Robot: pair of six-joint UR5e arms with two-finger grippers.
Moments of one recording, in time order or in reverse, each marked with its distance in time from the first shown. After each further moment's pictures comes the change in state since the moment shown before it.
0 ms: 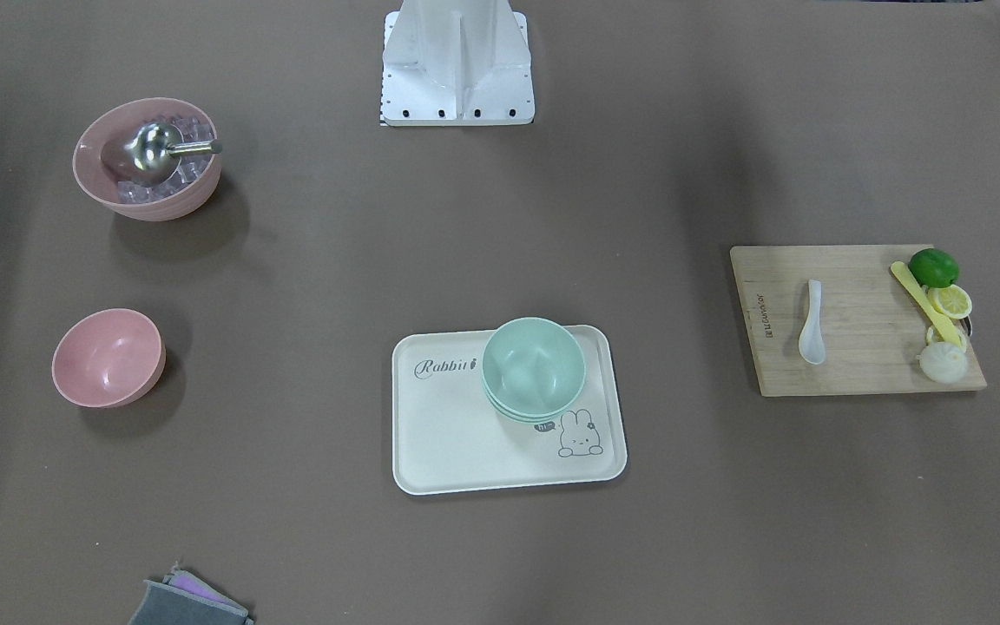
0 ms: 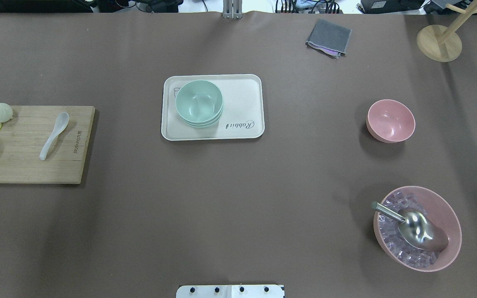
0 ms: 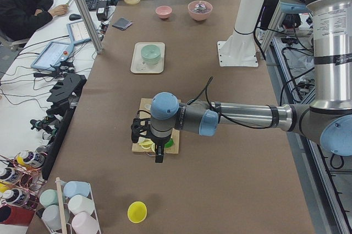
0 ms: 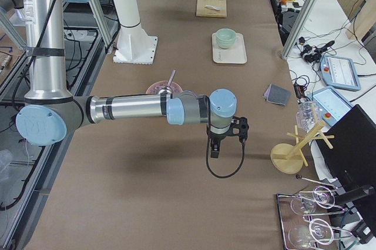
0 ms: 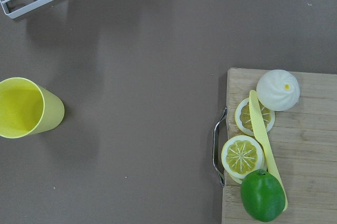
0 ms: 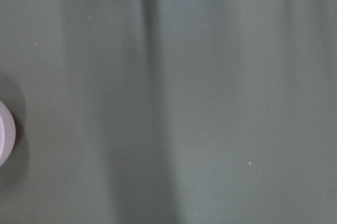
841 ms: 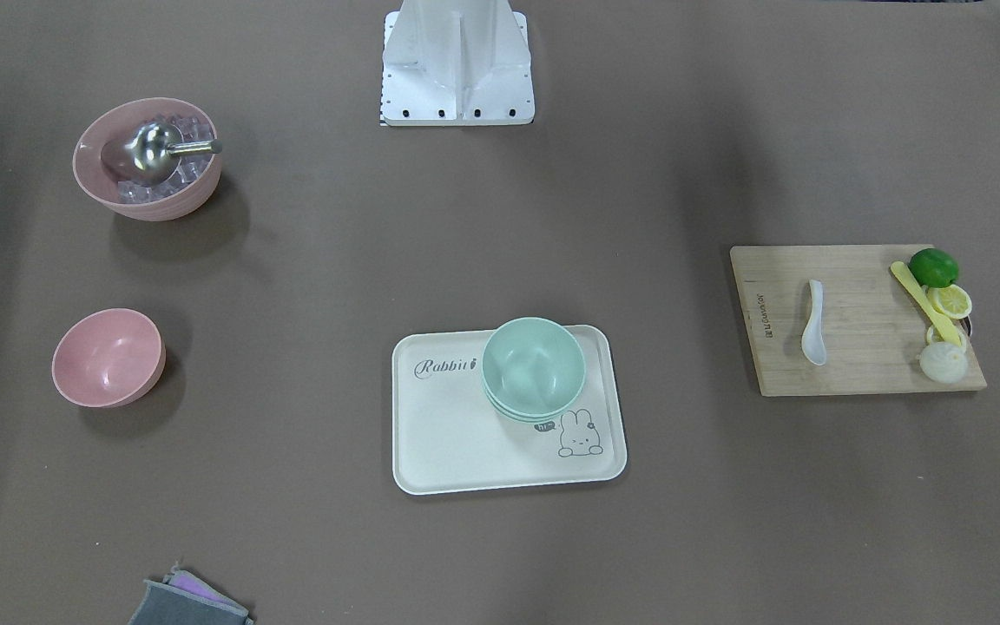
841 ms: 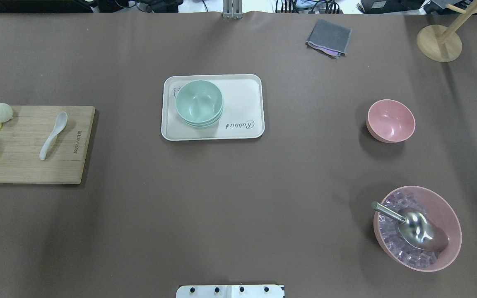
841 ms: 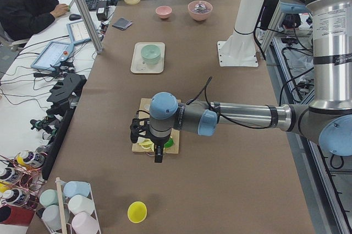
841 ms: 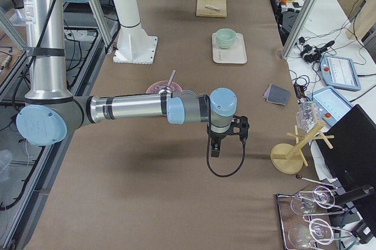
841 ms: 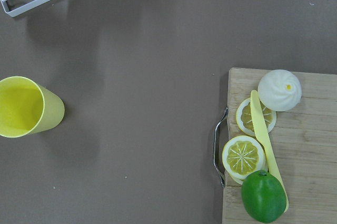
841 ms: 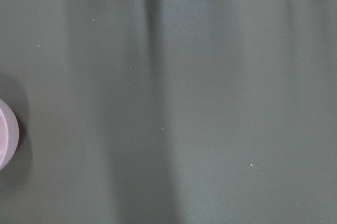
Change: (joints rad) left arm 0.002 -0.007 0.005 0.001 0.001 -0.006; right arm 0.000 0.002 0.003 0.000 0.001 0.001
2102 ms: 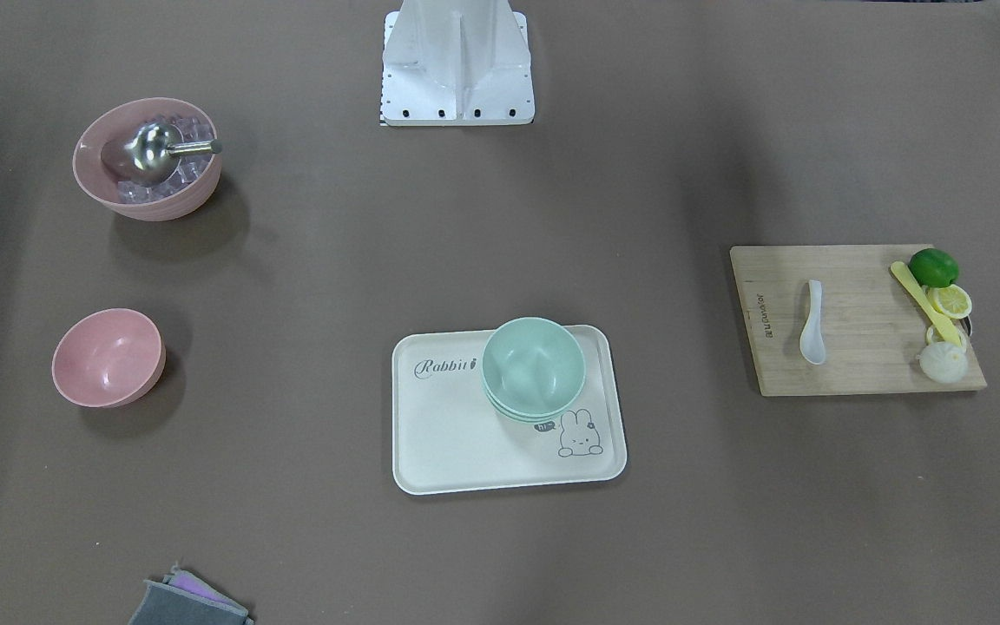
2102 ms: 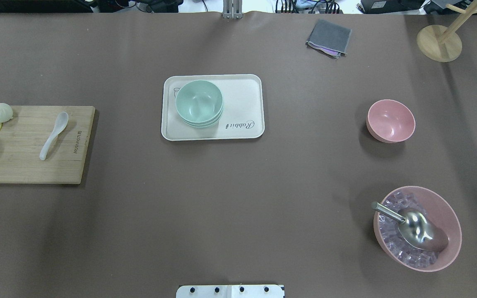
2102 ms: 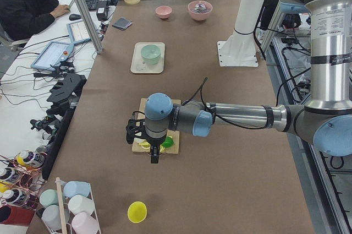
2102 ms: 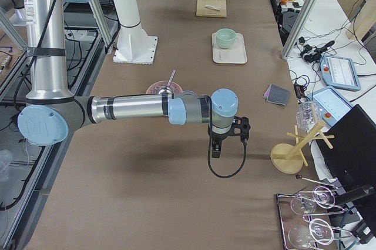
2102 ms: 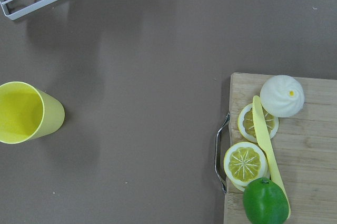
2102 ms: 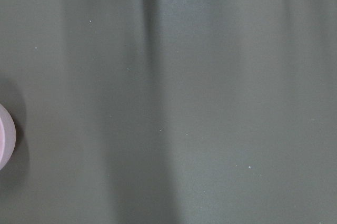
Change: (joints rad) left arm 0.002 -0.041 0.043 -0.001 0.003 -0.002; right arm 0.000 0.006 -0.012 0.000 -0.005 -0.001
